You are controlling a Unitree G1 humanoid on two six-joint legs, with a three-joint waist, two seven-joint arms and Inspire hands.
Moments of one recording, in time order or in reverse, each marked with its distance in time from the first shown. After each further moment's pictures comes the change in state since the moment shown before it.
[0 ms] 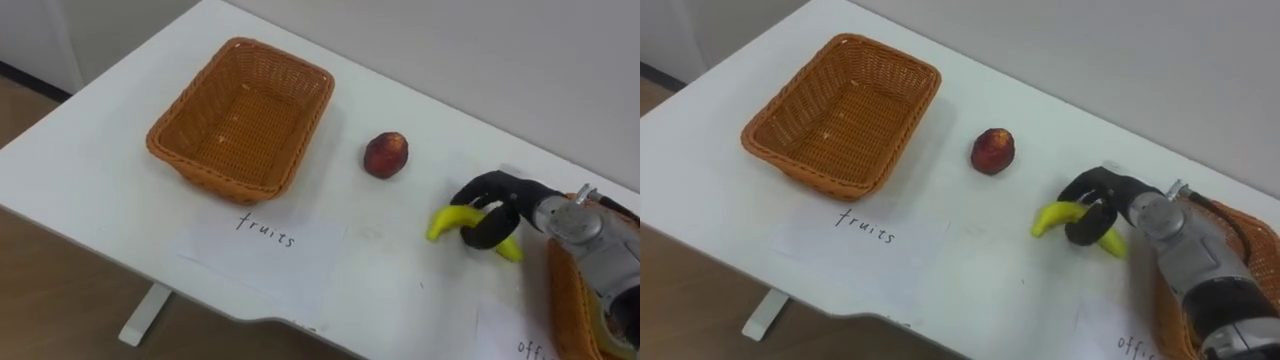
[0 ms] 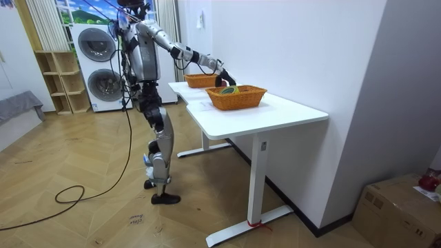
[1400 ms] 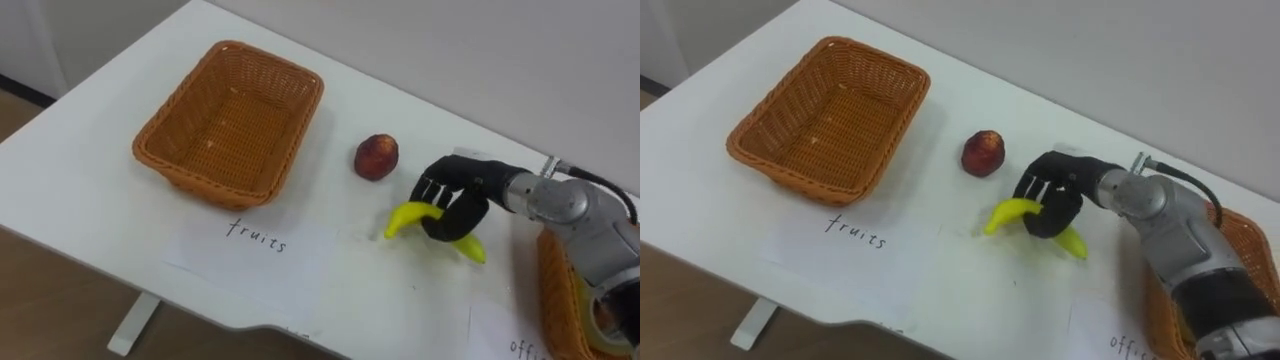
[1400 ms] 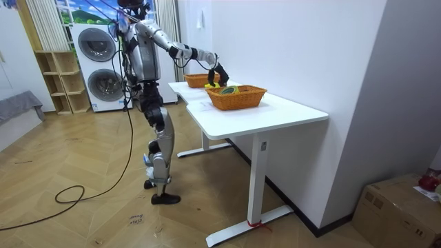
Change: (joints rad) left arm 0.013 0.002 0.119 0.007 0.003 0.005 -0.016; right arm 0.037 0.001 -0.042 -0.317 -0.019 0.001 0.194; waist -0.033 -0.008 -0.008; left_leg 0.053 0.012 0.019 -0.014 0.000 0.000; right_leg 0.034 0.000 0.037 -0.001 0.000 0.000
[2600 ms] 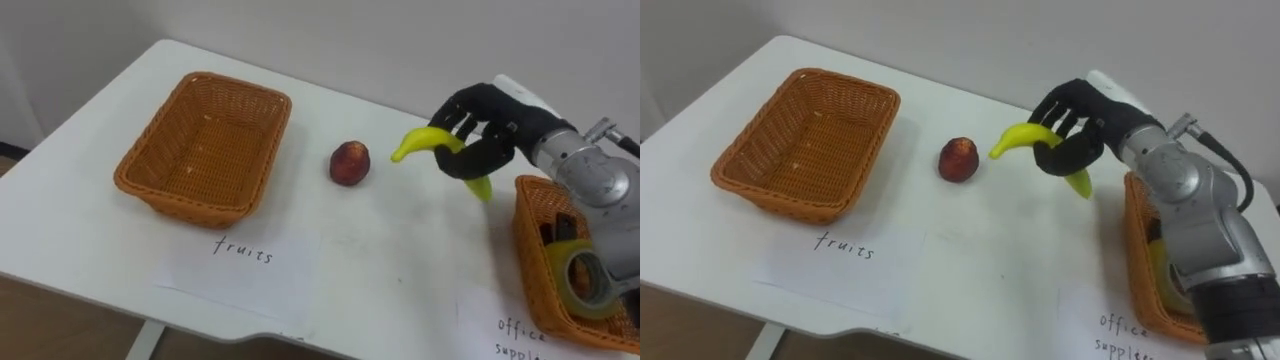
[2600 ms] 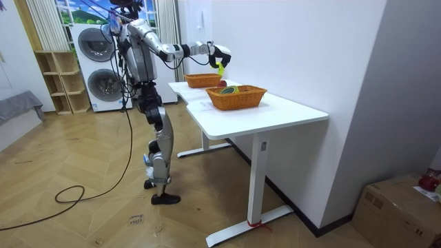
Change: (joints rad) left arm 0.032 -0.046 0.047 -0.004 0.007 0.023 0.044; right arm 0.024 0.035 -0.165 -0.204 -0.013 -0.001 -0.204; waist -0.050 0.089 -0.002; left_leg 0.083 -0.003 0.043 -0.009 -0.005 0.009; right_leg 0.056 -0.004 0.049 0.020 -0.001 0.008
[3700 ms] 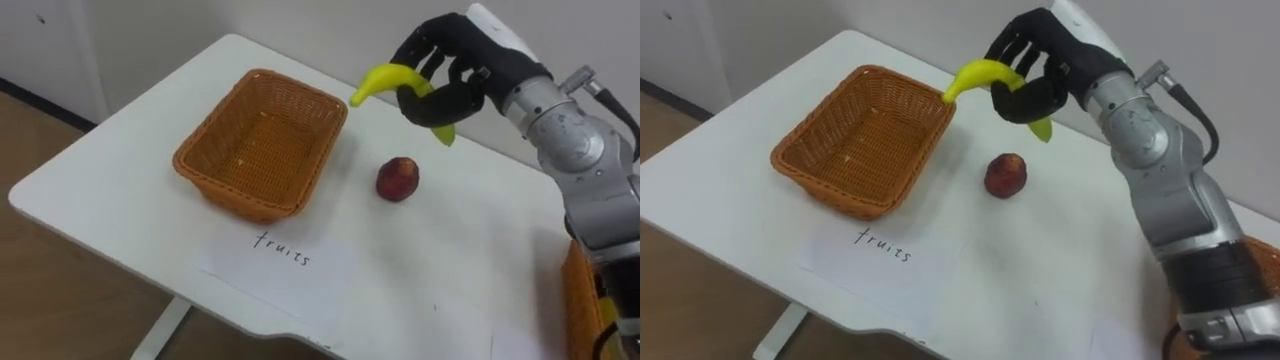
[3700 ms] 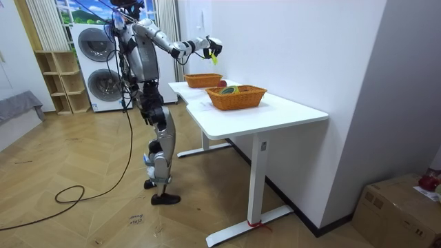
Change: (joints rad) left arm -0.018 -0.011 0.029 -0.020 0.001 0.006 -0.045; right arm -0.124 0.038 0.073 -0.079 0.027 0.000 -0.098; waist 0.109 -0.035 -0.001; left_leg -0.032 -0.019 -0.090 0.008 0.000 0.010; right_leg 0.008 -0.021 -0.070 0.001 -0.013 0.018
